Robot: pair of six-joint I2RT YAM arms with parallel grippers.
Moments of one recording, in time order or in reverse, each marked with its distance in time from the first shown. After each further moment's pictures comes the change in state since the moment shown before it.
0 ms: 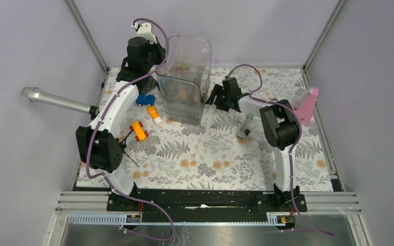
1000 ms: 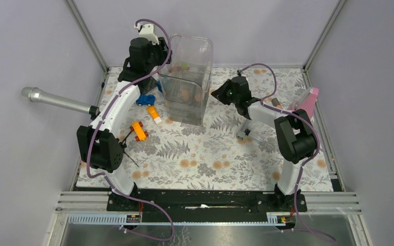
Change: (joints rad) left arm -0.015 0.005 0.000 -0.002 0.006 -0.006; right arm 0.003 -0.304 -0.260 0.240 0.072 0.209
